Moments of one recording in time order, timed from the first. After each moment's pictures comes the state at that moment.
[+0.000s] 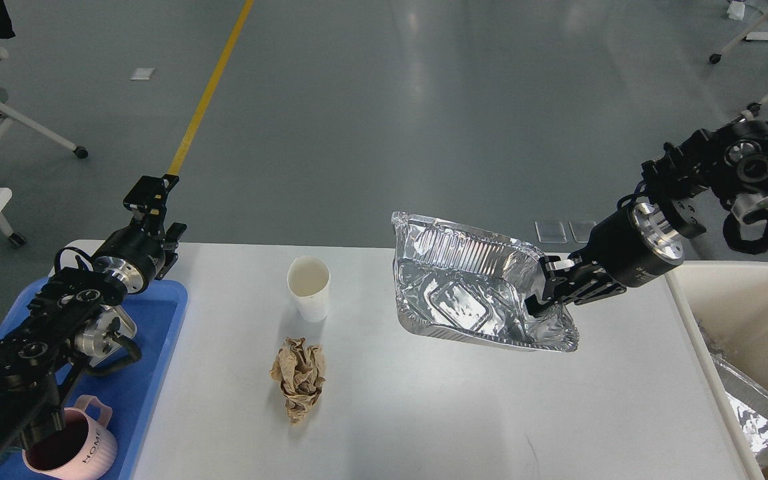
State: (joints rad) left arm -0.55 0.28 -0.97 -0.81 0.93 0.01 -0.17; right arm 1.37 -0.77 0.01 1.44 -0.55 0.94 -0.32
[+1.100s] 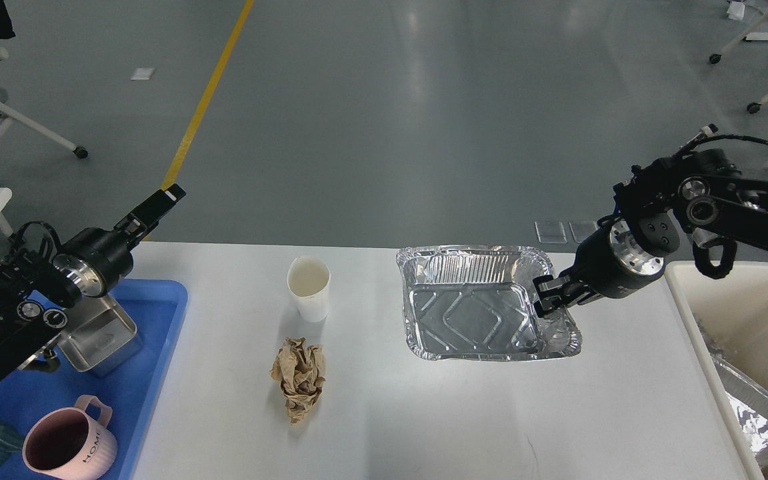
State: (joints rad) left arm -0.57 0.63 -0.67 -1.08 1.14 0.02 -0.26; right arm 1.32 -0.69 0.00 1.44 -0.78 0.85 -0.37
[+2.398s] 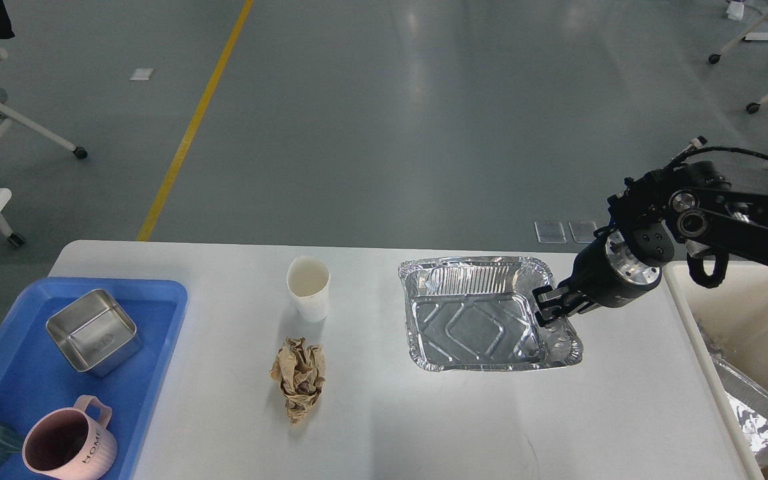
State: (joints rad) left arm -0.68 1.55 -1.05 -1.58 1.12 -0.96 -0.40; right arm 1.29 -0.68 0.00 1.43 -0.81 0.85 -0.37
